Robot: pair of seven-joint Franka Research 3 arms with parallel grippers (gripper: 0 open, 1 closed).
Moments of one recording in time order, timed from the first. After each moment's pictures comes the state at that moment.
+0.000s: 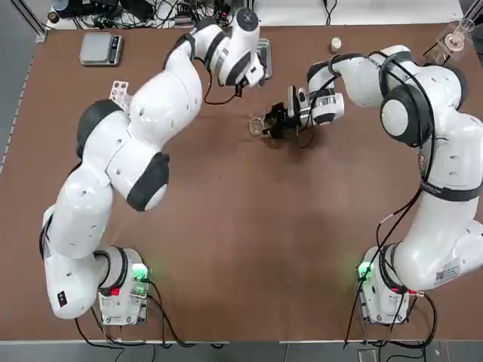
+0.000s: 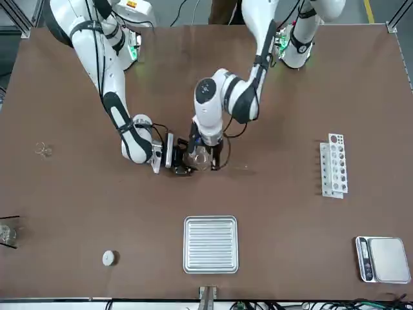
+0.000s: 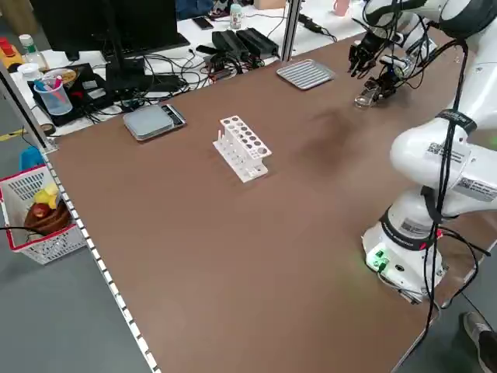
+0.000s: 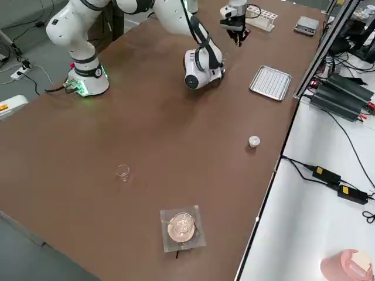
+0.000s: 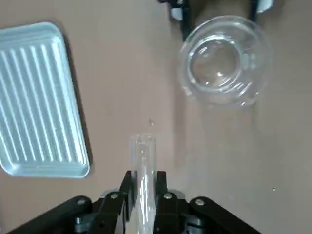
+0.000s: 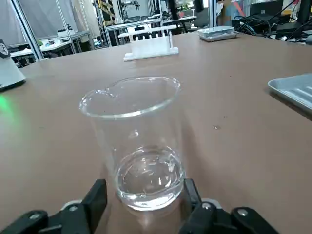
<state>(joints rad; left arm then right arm) -1.13 0.73 0.52 -1.42 -0.18 2.17 0.99 0.28 0.76 0.21 -1.93 1.77 2.23 -2.56</state>
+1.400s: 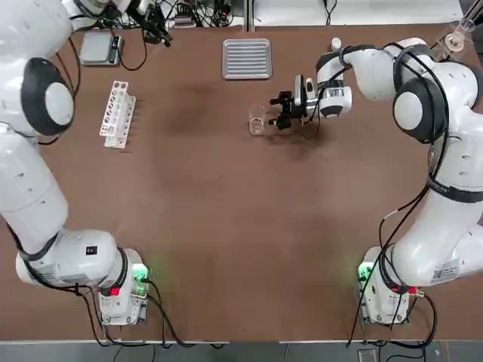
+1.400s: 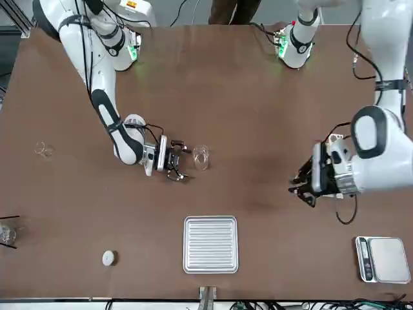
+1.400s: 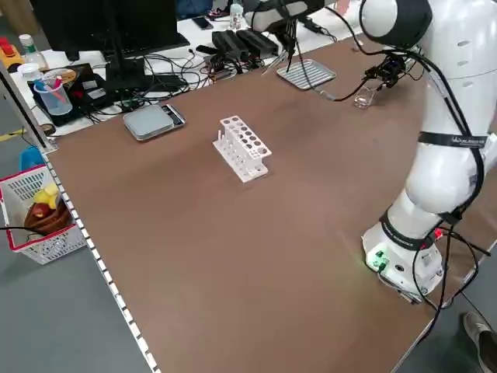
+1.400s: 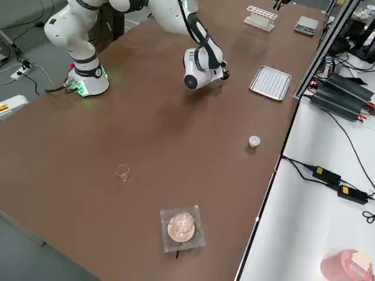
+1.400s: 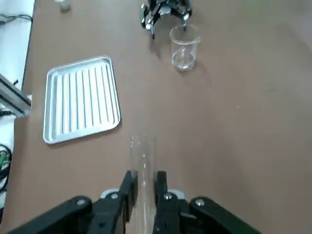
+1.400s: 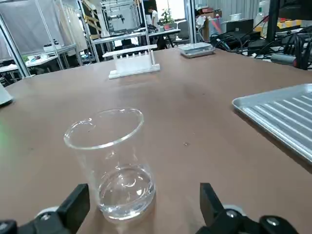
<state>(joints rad) 0.19 0.49 -0.27 -1.51 -0.60 1.83 2.00 0.16 0.70 0.27 -1.96 1.77 2.23 -2.53</state>
